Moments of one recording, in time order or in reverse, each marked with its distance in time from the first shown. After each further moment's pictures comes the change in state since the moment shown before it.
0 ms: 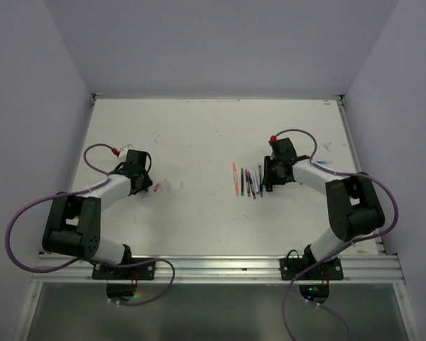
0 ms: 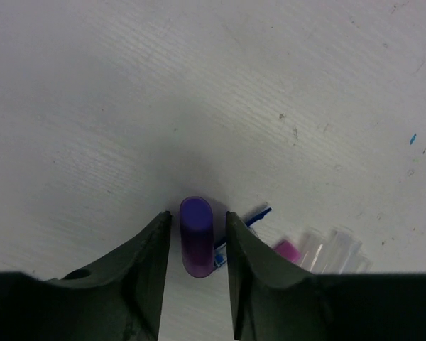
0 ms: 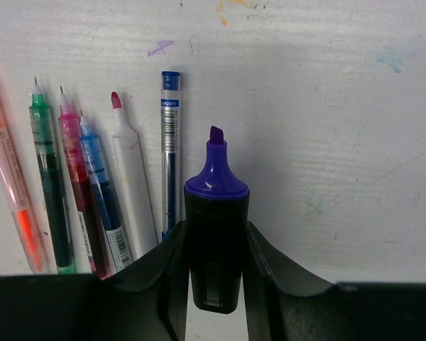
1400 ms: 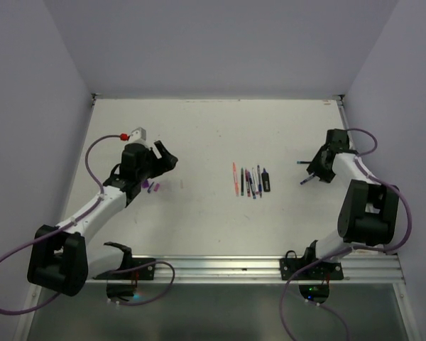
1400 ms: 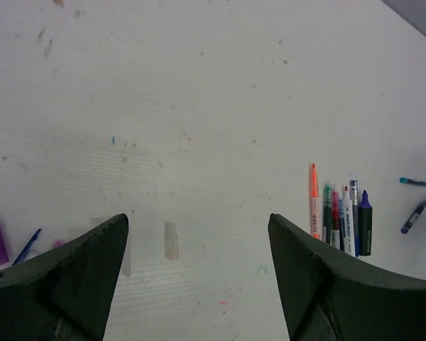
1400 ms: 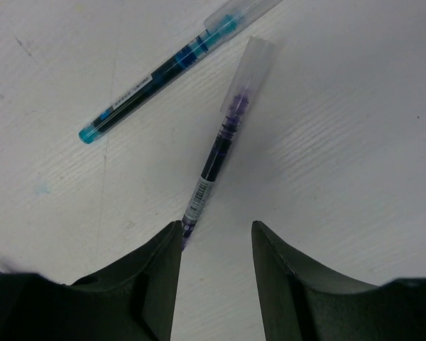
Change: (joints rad) left arm -0.104 -0.265 -0.017 0.226 0.344 -0.046; right arm -0.479 -0.063 0.092 -0.177 0.124 0.121
